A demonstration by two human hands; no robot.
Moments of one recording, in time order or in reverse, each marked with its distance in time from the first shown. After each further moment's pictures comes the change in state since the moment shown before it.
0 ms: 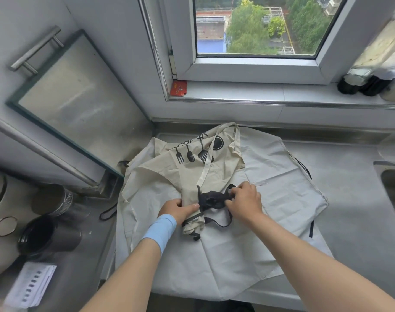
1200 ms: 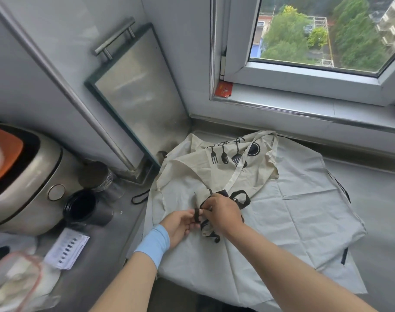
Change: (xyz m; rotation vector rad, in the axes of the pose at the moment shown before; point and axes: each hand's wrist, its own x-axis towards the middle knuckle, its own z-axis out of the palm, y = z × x) left_hand -0.023 -0.068 -0.048 -0.802 -0.369 -0.152; right_hand -0.040 -0.125 0.026 0.173 -0.165 -0.412
